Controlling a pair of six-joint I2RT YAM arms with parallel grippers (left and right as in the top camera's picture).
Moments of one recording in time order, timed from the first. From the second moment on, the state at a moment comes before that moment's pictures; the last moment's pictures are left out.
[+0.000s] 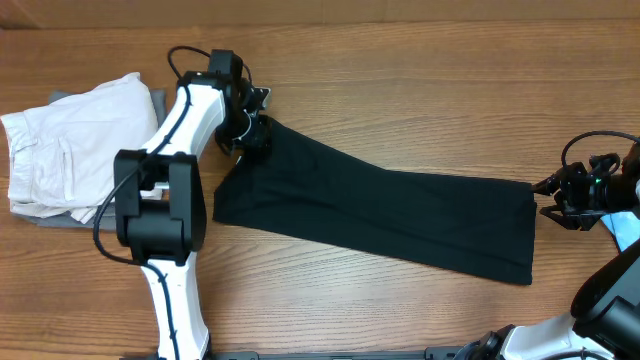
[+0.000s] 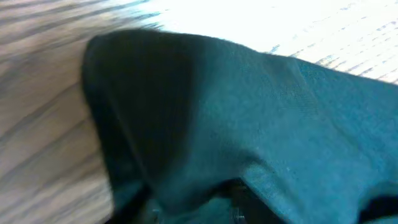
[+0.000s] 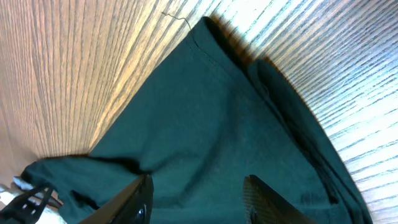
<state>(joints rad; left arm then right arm) -0.11 2.24 1.72 -0.92 0.29 0.11 -0.63 1.75 1.27 -1.13 -0.46 0.24</state>
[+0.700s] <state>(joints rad) 0.10 2.26 1.71 -0.83 0.23 0.02 -0.50 1.75 1.14 -0.84 -0.47 0.23</state>
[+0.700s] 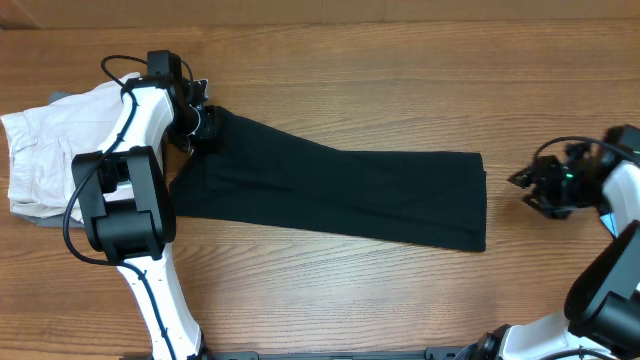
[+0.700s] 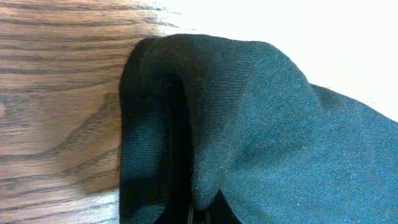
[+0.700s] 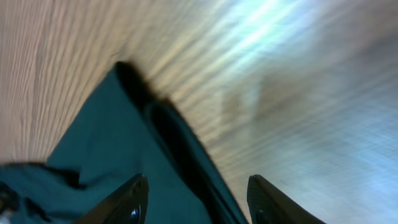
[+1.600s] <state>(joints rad) 0.09 2.26 1.71 -0.85 0.24 0.02 -0.27 1.84 1.12 -0.61 -0.33 0.25</state>
